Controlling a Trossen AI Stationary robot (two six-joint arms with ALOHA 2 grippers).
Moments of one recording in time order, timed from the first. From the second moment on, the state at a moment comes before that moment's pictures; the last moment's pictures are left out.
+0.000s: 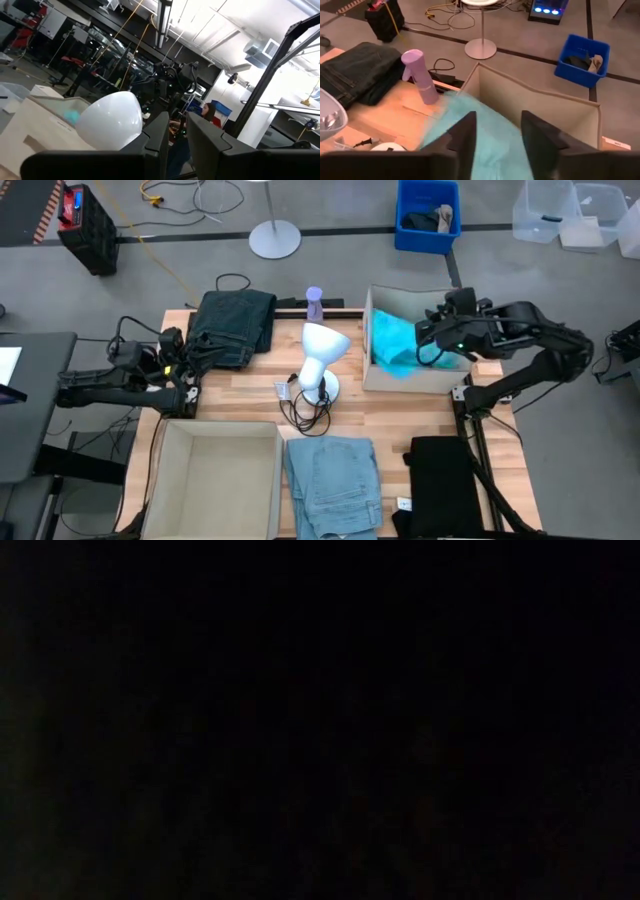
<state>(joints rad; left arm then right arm) 0.02 0.37 0.56 0.22 -0.17 -0.52 0.05 1.21 1.75 -1.57 0.94 0.96</state>
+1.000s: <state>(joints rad) 0.02 0.43 0.55 0.22 -0.16 -0.48 0.55 1.25 1.75 -1.24 0.76 0.87</state>
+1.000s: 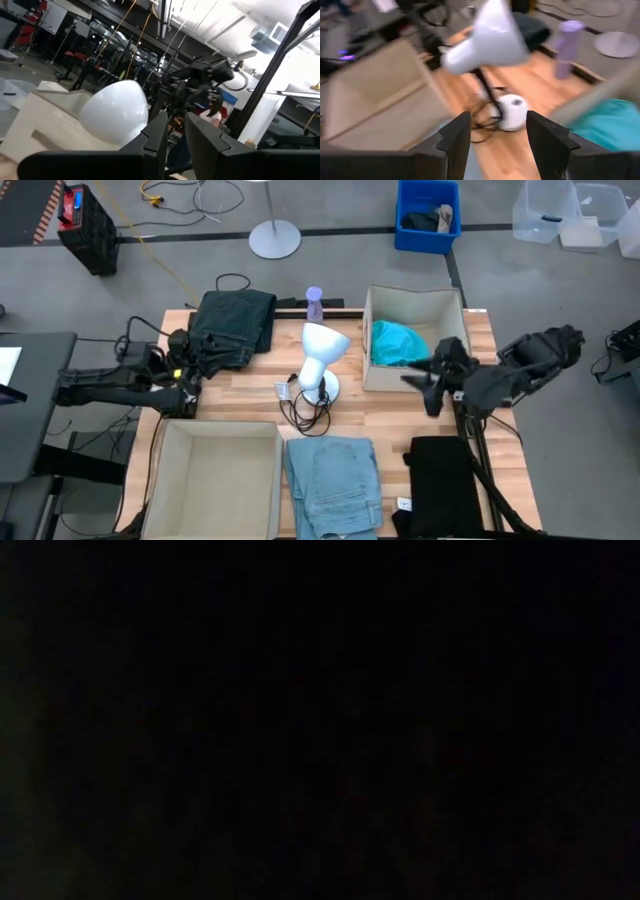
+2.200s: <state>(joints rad) 0.02 0.54 0.55 0.23 -0.19 -0.48 0.71 1.83 1.75 -1.16 0.35 1.45</state>
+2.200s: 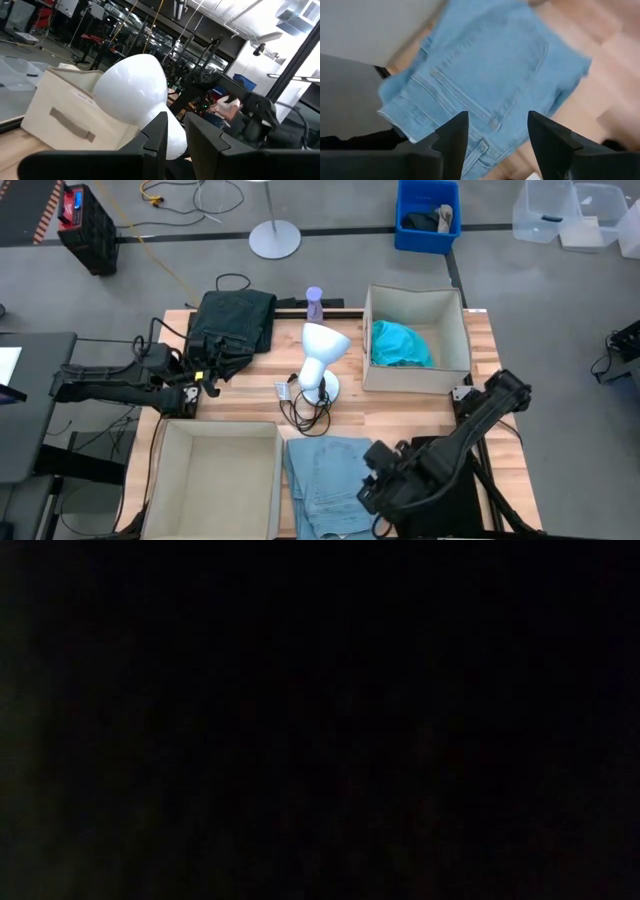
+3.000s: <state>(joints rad) 0.02 0.54 0.55 0.24 -0.09 -0.54 0.67 2.14 1.75 -1.15 0.25 1.87</state>
